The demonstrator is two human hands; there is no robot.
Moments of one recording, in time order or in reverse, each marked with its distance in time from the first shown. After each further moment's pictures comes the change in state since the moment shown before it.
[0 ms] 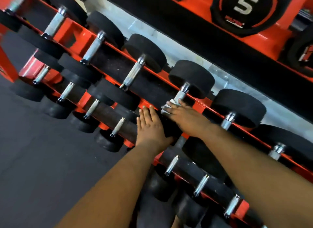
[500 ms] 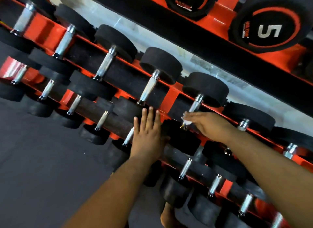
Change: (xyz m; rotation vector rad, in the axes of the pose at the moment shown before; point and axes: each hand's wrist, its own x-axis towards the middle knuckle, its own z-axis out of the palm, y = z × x) left_hand -0.071 0.043 0.070 0.173 0.176 0.295; right_hand -0.186 0.029 -0.016 0.434 0.010 0.312
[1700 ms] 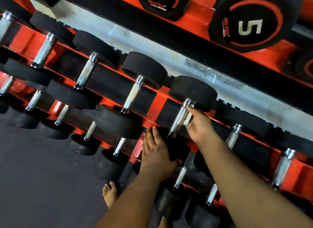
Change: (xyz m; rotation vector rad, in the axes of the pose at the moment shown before) left_hand 0.006 0.070 0.038 -0.260 -0.316 -0.240; right_hand 0.054 0.032 0.046 1.949 0.775 0.761
